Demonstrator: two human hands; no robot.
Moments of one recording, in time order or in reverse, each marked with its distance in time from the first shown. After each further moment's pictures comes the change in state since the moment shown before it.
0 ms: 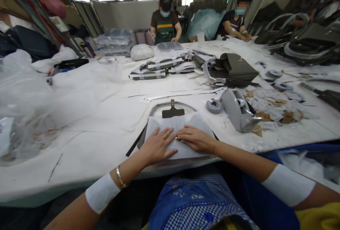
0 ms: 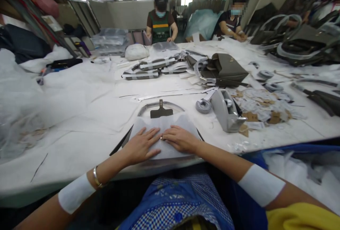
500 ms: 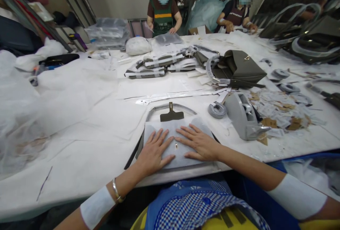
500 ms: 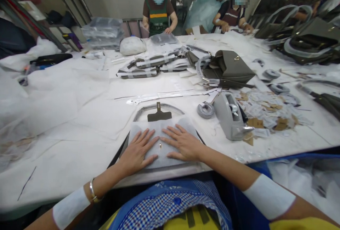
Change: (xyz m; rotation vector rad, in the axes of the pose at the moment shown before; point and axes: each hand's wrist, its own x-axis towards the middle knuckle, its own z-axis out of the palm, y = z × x) left_hand 0.000 -0.019 0.010 -0.012 0.076 -0.089; right_hand 0.004 0.012 -0.017 -0.124 -0.249 0.114
